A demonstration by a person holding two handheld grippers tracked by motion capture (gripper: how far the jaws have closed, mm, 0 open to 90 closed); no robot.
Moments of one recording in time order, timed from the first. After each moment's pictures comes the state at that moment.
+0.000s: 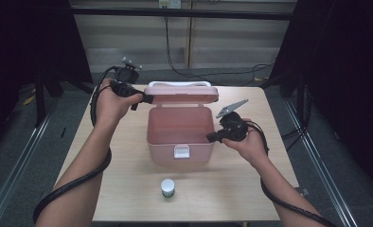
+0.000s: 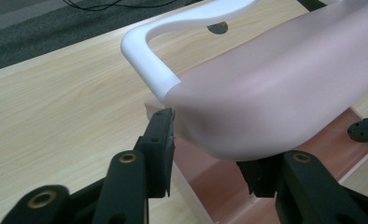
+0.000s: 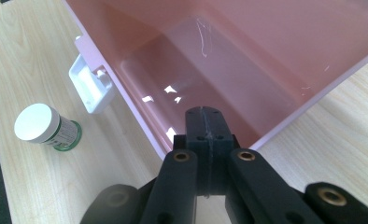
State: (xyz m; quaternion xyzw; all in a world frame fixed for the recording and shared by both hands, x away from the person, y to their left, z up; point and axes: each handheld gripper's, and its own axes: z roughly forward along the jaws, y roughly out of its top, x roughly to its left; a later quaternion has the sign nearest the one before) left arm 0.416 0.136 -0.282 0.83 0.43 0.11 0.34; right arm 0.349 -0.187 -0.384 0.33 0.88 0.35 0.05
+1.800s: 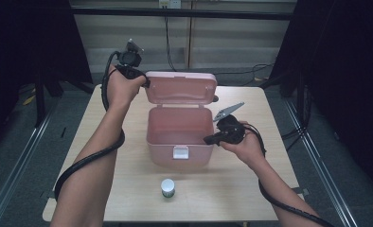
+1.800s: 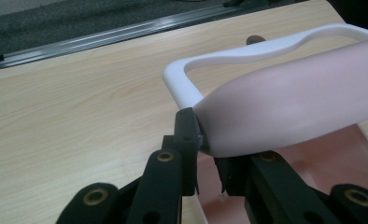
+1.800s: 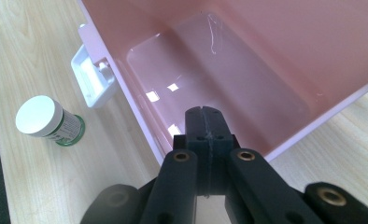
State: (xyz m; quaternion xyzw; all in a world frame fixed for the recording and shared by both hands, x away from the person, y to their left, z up) left arm 0.457 0.123 -0.265 0.79 0.51 0.13 0.30; right arm 0.347 -0.180 -0.392 0.31 0.88 0.35 0.05
